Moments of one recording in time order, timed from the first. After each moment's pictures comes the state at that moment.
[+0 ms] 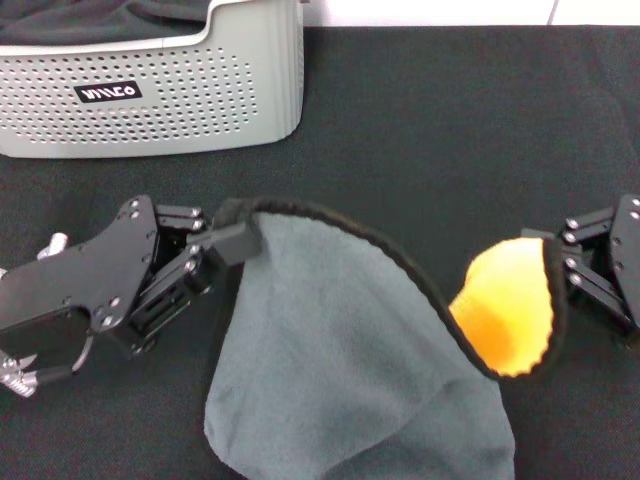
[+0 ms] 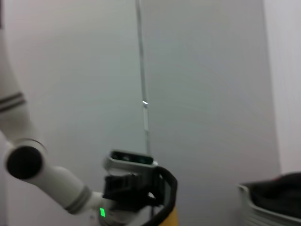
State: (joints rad) left arm -0.31 -1.98 1.32 0.40 1.05 2.02 -1.10; right arm 0.30 1.99 -1.25 -0.75 -1.25 -1.80 1.12
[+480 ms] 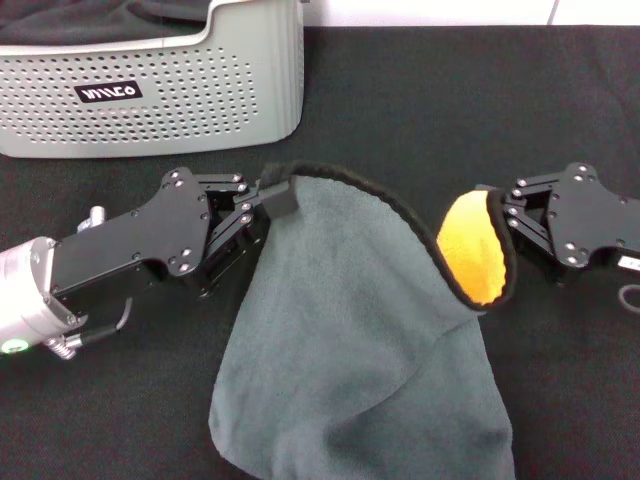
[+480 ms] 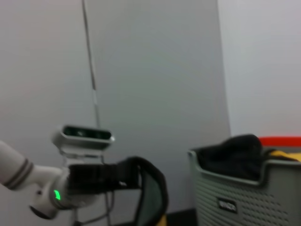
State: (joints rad) left arm -0.36 -2.00 1.29 0.36 1.06 1.84 -1.03; right arm 0.41 2.00 -1.25 -0.60 -1.28 -1.58 1.08
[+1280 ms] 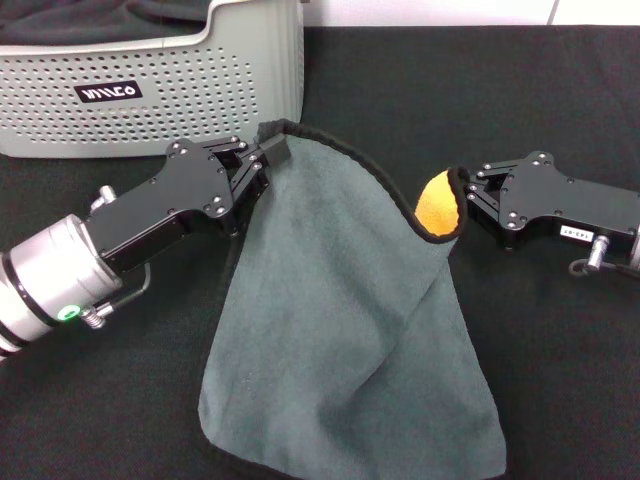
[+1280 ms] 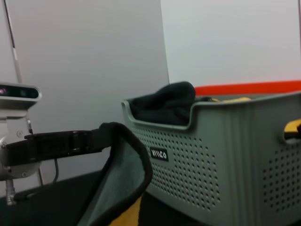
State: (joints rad) left arm -0.38 -2.06 1.18 0.30 1.05 1.60 -0.90; right arm 0.52 2.02 -1.27 -0.47 -1.28 -1.32 1.06
